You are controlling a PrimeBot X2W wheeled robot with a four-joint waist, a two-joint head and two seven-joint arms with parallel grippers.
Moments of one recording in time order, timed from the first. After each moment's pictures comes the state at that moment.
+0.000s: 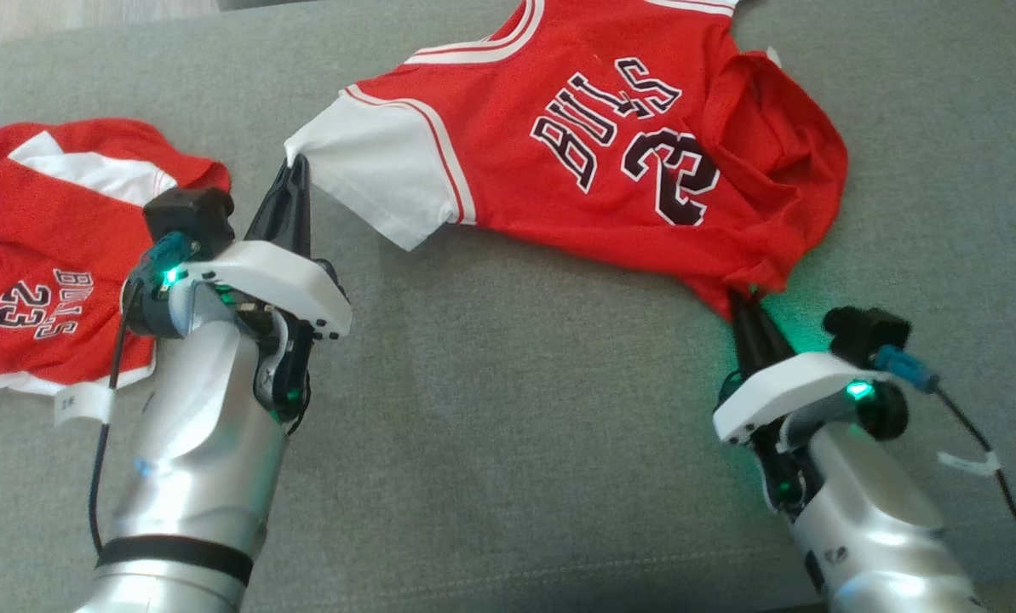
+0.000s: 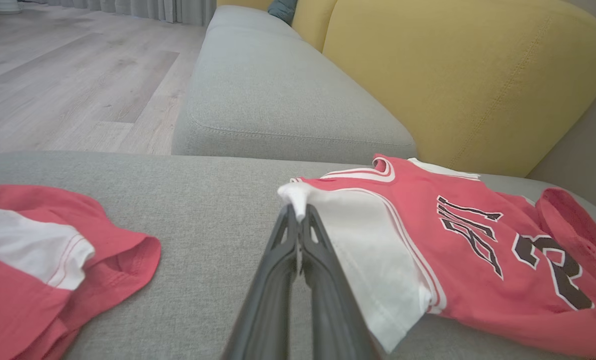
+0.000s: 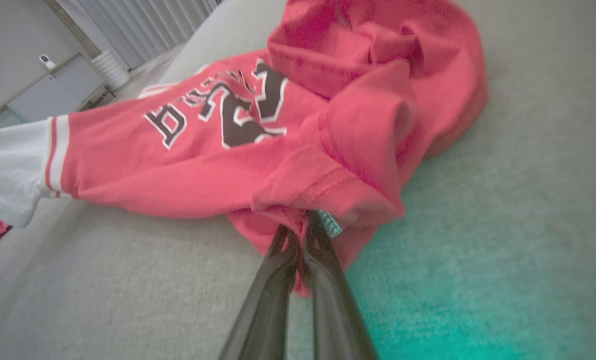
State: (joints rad) left arm -0.64 0.05 -0.24 0.78 -0.34 -0.06 -0.25; right arm -0.48 -0.05 0.27 0.88 0.49 0.13 -0.25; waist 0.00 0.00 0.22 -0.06
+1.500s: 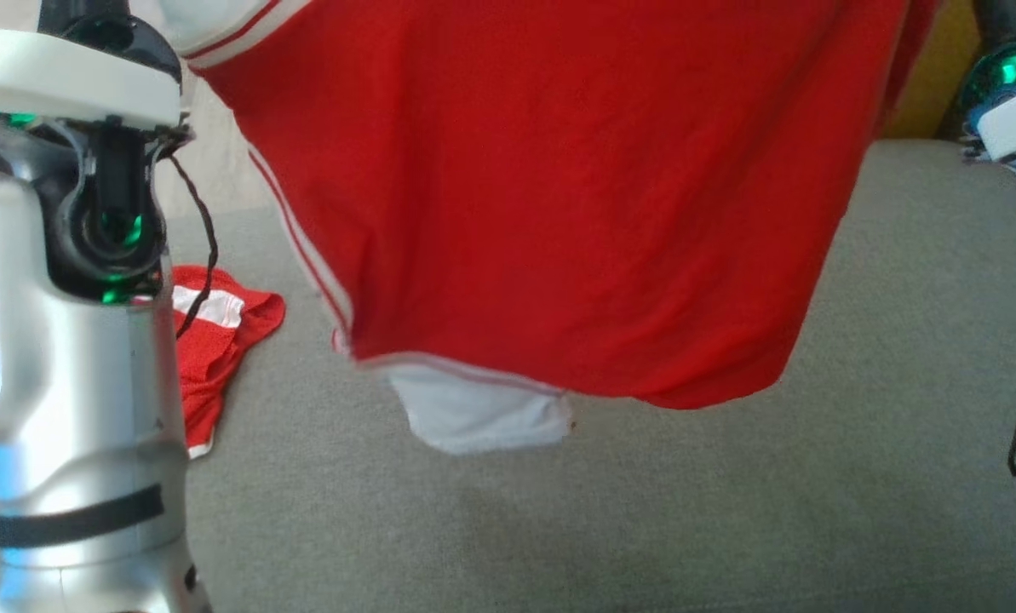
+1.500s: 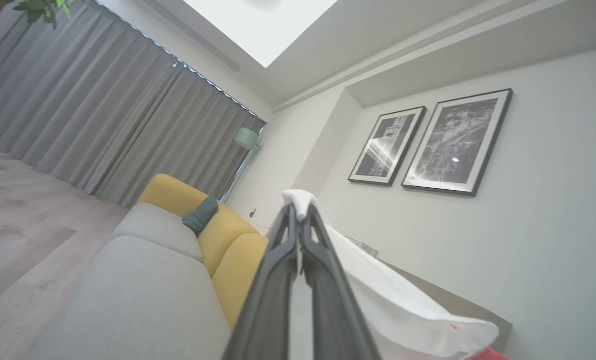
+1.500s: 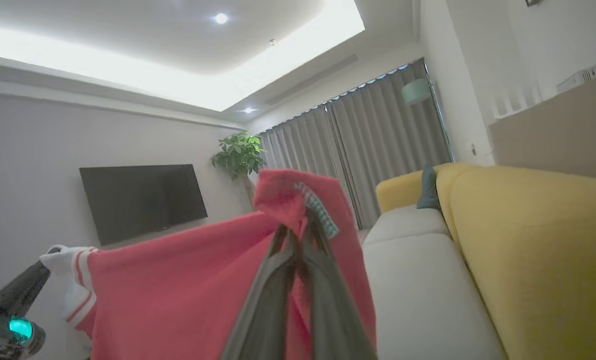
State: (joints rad) left arm -0.71 0.05 0.01 0.13 -0.71 0.05 0.08; right arm -0.70 -0.39 0.18 0.15 0.95 0.13 0.28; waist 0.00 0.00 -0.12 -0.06
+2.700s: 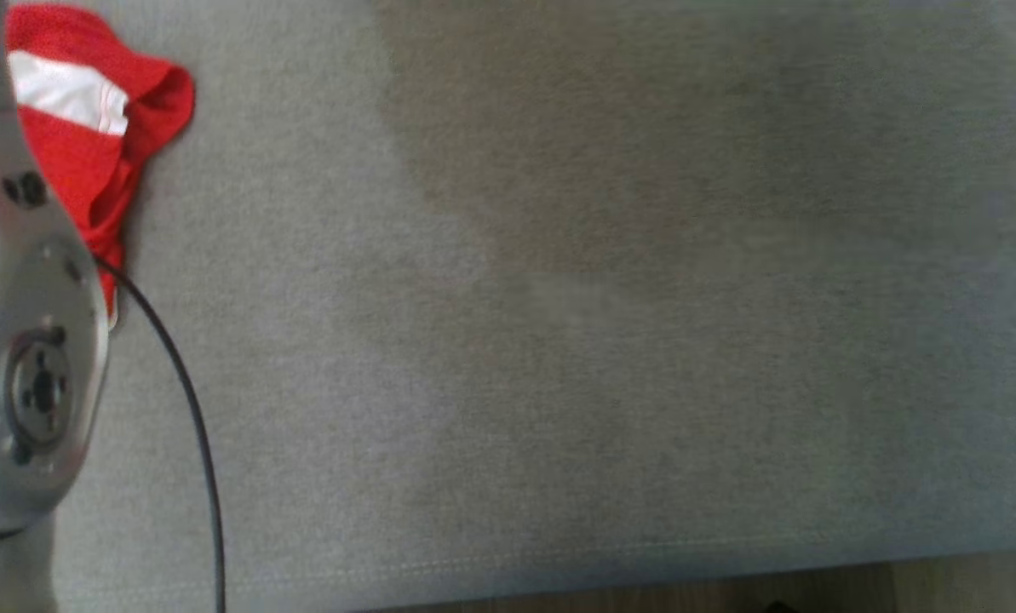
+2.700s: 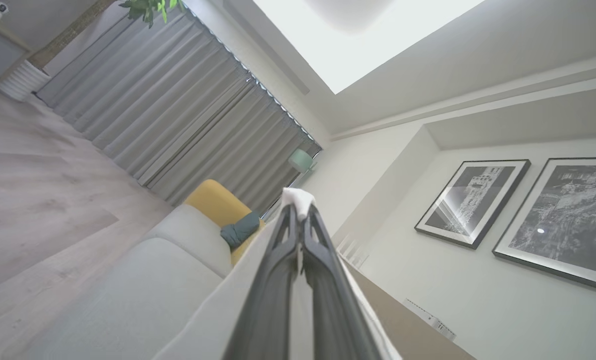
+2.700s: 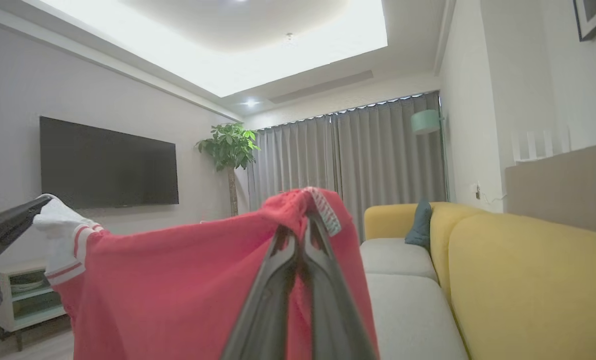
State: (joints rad) left arm -1.63 0.05 0.06 0.80 -0.71 0.01 -0.22; right arm -1.51 -0.37 0.56 0.60 0.81 0.13 -0.18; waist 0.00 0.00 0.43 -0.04
